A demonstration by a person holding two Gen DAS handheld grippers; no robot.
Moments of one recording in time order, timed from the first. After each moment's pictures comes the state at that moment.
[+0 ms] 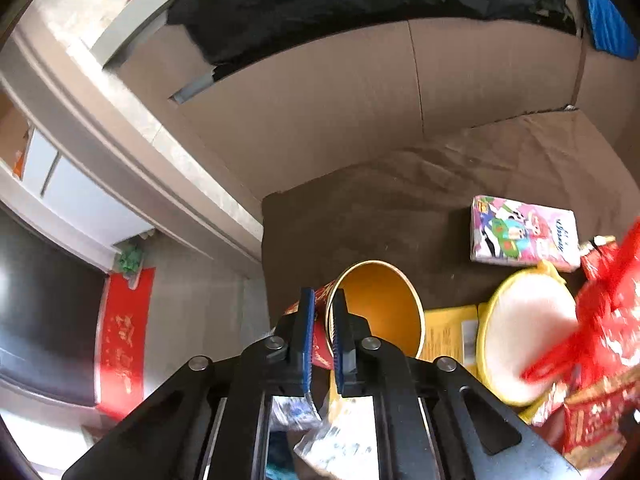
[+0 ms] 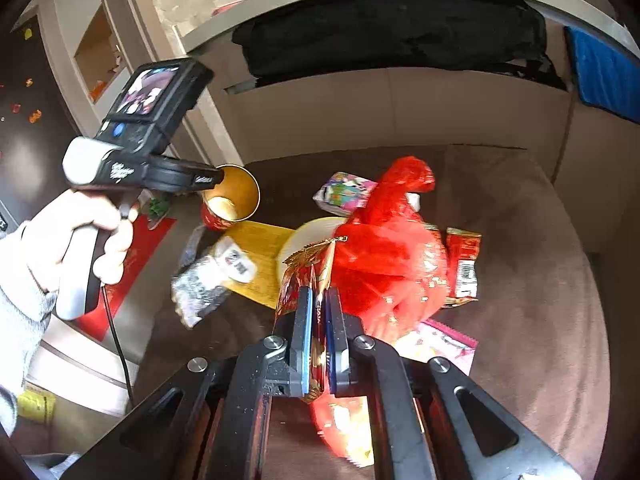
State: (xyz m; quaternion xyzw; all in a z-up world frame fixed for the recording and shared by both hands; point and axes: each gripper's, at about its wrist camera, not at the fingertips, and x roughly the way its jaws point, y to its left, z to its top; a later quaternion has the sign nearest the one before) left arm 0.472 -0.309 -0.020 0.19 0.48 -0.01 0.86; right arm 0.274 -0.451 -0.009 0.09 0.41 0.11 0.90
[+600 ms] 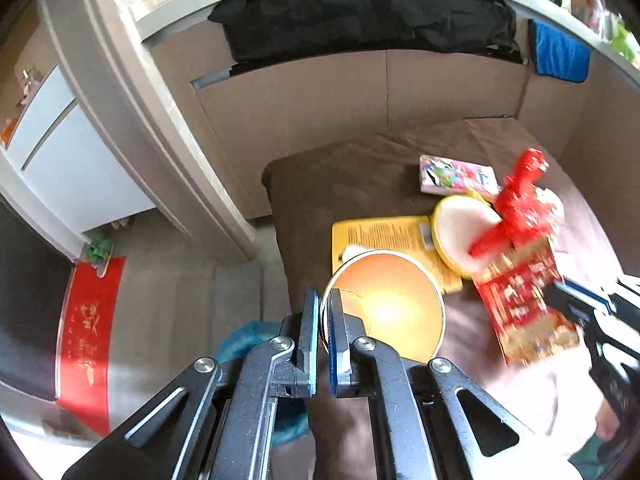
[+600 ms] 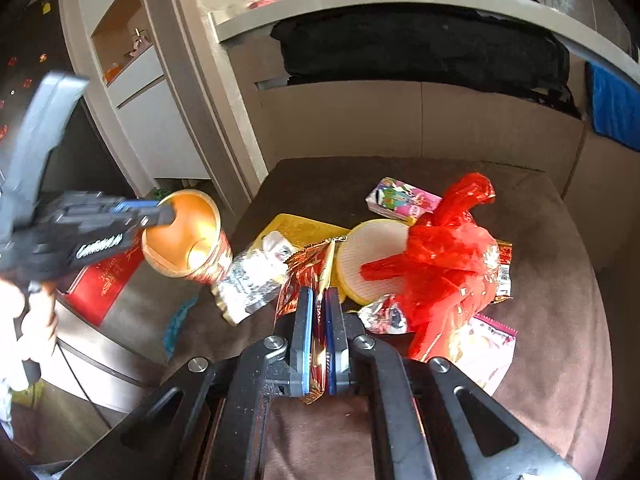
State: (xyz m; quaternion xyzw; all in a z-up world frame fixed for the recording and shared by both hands) left arm 0.332 -0.234 0.026 0.13 0.46 -0.09 0.88; right arm 0.251 -0.386 0.010 0.04 0.40 0.11 0.91
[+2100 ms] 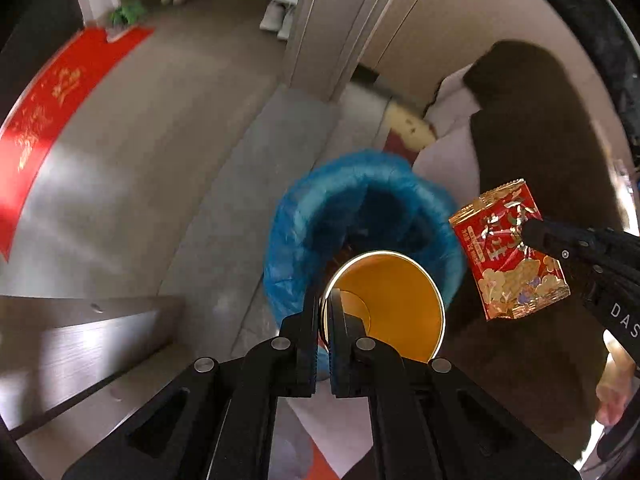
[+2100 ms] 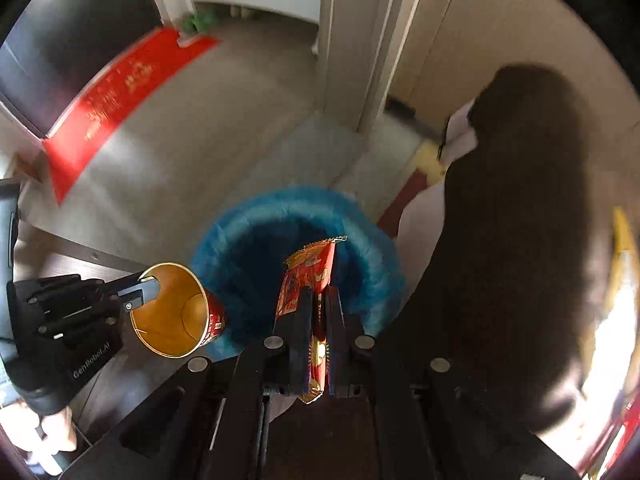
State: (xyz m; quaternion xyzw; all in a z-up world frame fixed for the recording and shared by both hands) left arm 0.315 0.084 -0.227 -0.16 0.61 0.00 0.78; right arm 0.359 -0.045 -0.170 -0.16 0.60 0.16 0.76
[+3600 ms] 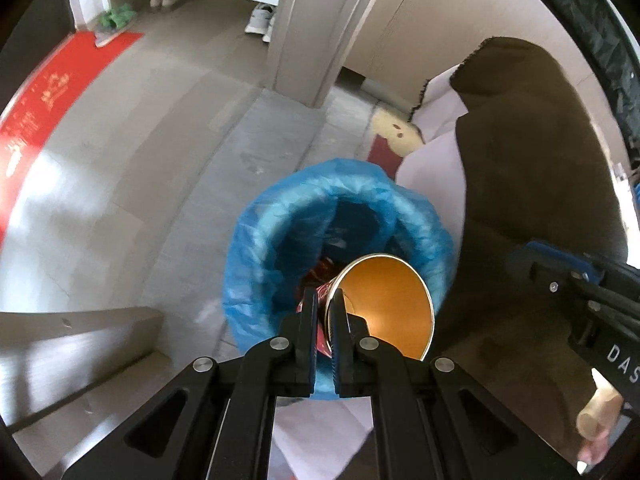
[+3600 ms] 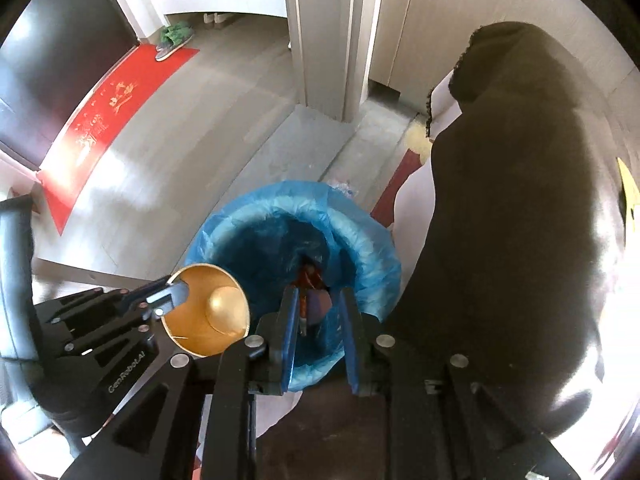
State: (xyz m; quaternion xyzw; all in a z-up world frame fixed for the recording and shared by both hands) left arm 0.334 0.061 -0.231 -0.18 0.59 -0.02 0.78; right arm 0.365 -0.072 -0.172 -0.10 0.61 0.14 0.77
